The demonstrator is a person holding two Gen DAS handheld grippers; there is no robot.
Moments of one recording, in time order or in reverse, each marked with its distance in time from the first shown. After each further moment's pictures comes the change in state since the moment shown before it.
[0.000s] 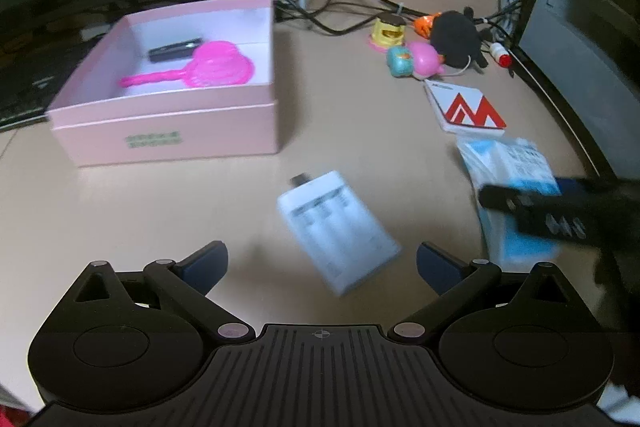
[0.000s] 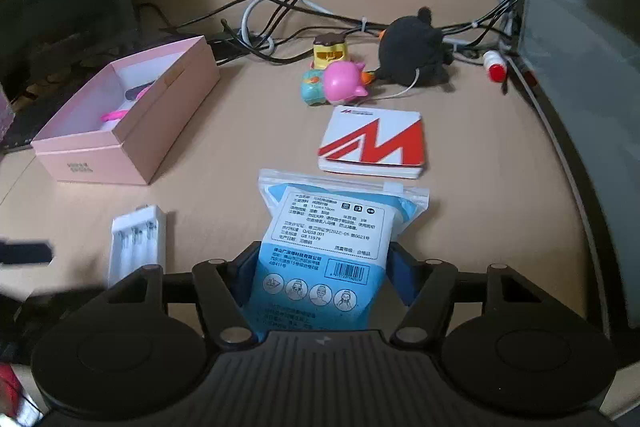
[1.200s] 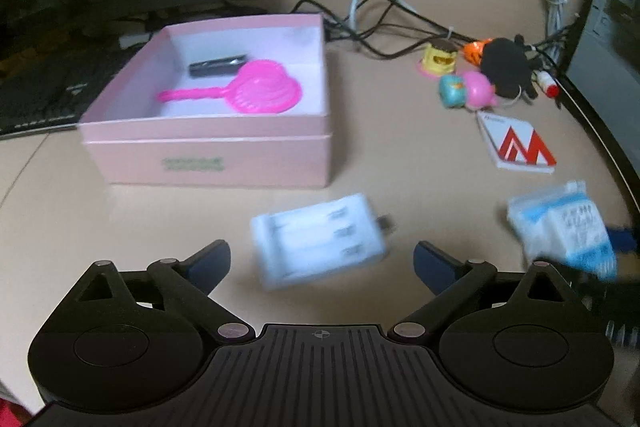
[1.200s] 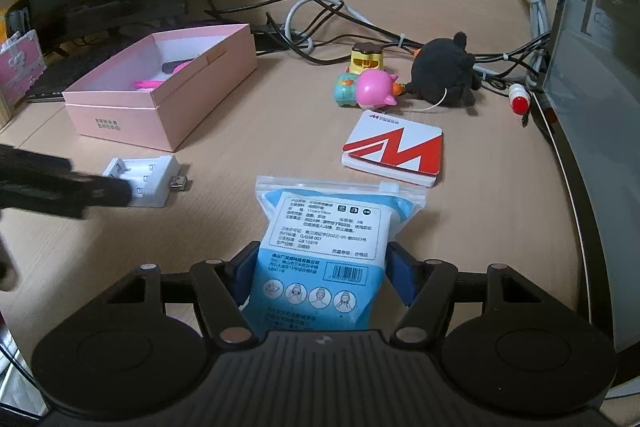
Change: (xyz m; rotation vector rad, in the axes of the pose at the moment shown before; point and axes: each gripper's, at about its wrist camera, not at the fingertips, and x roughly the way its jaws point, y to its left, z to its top) left arm 0.009 0.012 0.015 -0.076 -0.071 0.118; right arm -0.010 0.010 -0.012 -0.172 -0.032 0.032
